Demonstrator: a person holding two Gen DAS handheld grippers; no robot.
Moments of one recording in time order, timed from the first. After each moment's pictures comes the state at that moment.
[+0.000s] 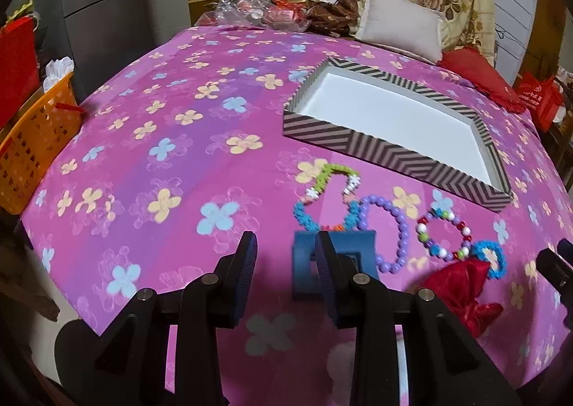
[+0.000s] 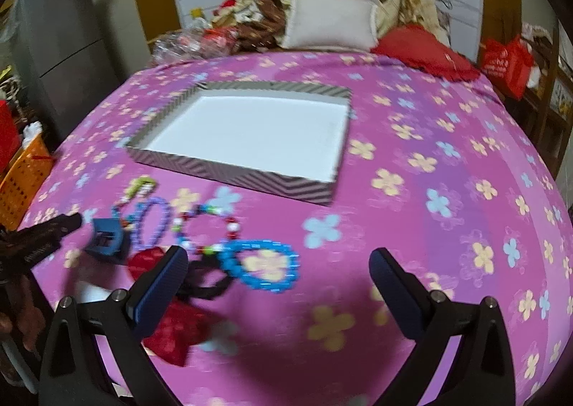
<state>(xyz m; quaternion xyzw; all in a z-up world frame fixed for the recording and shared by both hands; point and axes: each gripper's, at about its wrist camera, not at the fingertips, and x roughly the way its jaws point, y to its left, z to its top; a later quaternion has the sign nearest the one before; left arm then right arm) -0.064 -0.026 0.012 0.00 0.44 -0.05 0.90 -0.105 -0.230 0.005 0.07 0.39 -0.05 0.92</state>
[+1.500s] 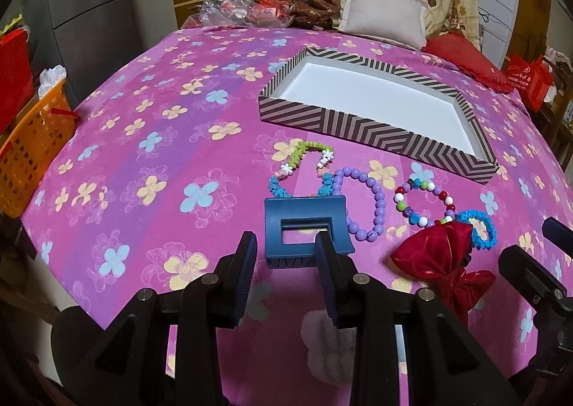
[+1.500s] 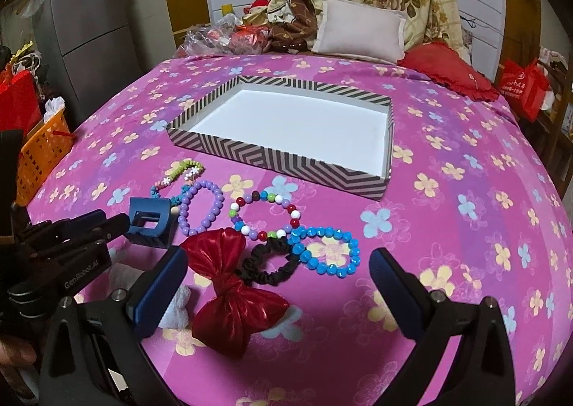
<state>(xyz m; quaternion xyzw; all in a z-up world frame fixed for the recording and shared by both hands) -0.088 -0.043 0.007 0.02 0.44 -0.06 0.90 -0.109 -0.175 0.003 0.04 0.39 -0.02 0.92</state>
